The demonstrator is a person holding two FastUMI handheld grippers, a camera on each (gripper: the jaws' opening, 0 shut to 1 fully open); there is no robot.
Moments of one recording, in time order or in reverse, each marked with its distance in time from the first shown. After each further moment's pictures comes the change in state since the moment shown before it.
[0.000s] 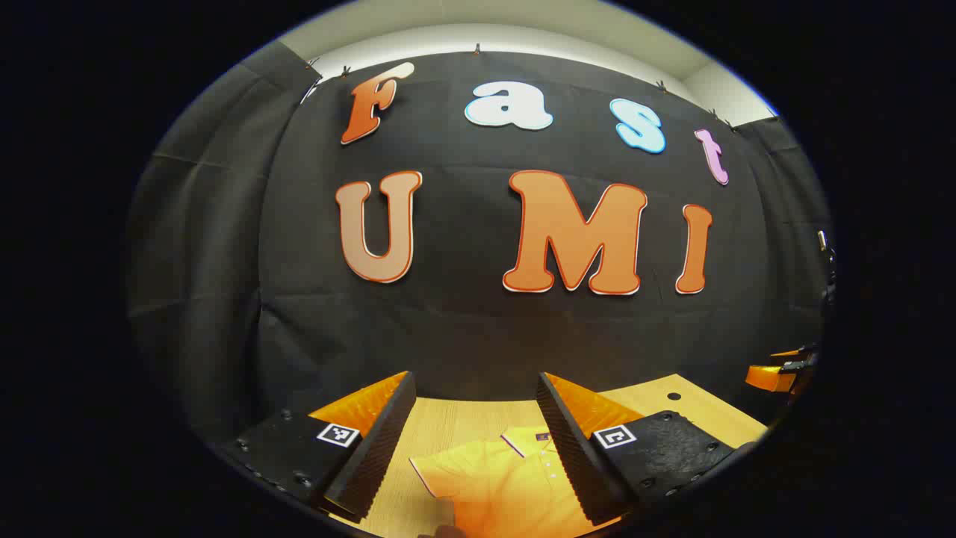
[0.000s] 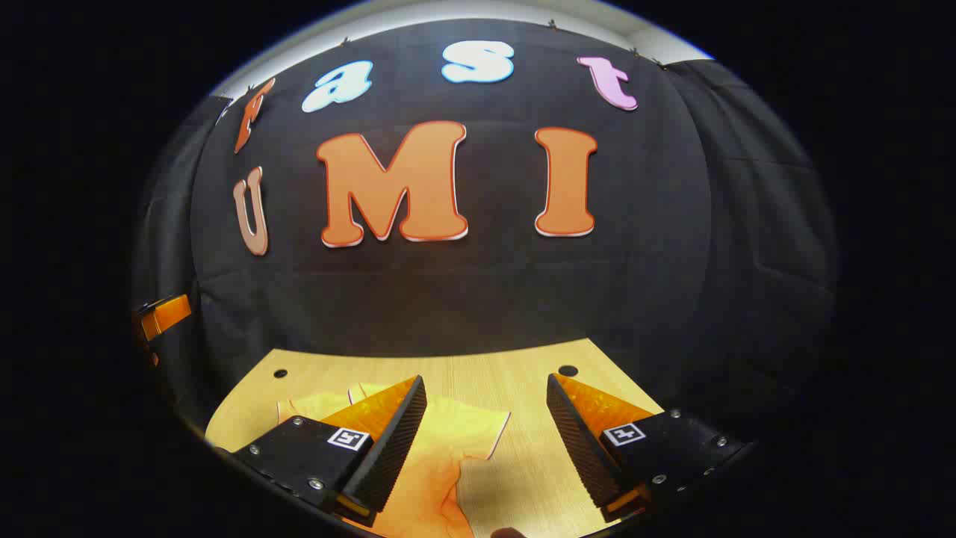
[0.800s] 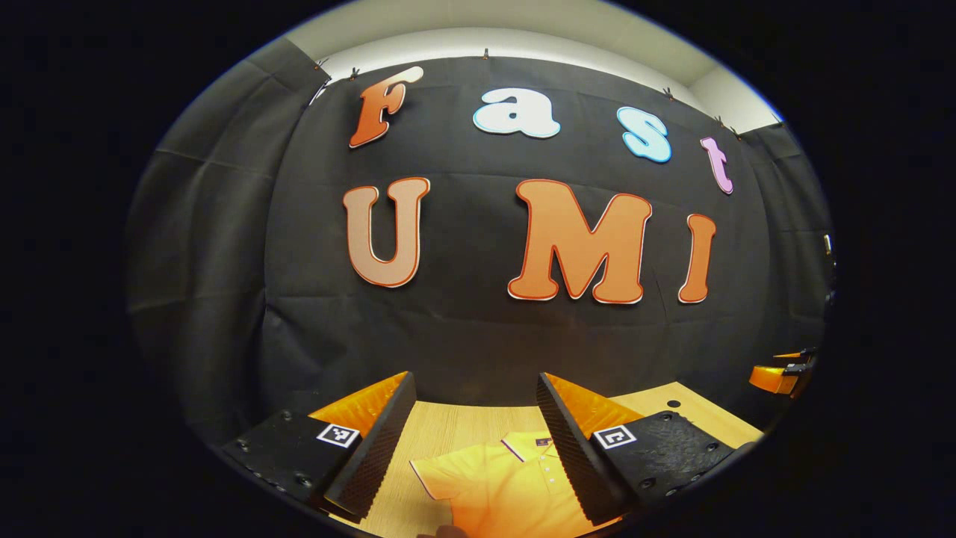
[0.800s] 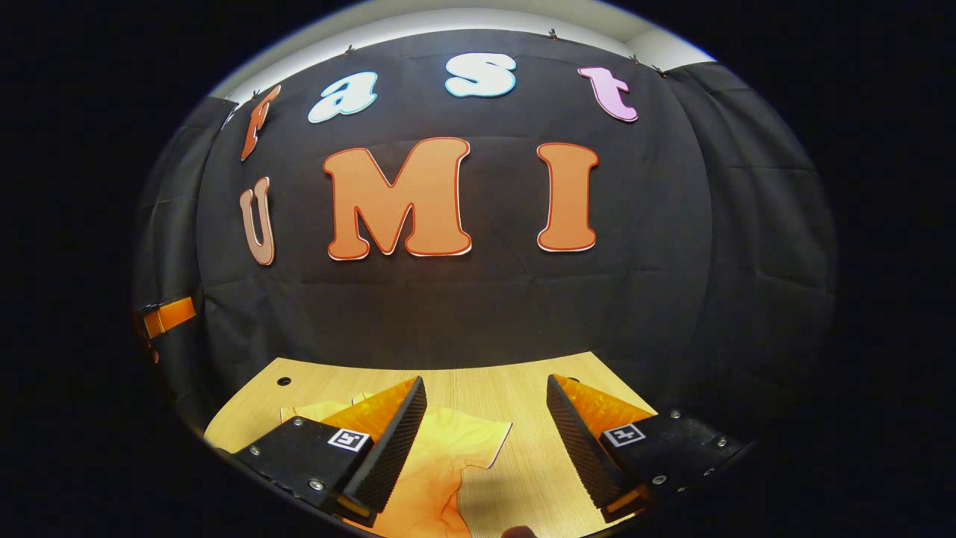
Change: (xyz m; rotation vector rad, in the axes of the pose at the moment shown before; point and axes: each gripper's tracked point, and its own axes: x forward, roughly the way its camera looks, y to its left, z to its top) left arm -0.004 0.007 -0.003 -0.032 0.002 0.012; right arm -0.002 0.002 -0.001 -0.012 -0.008 0.004
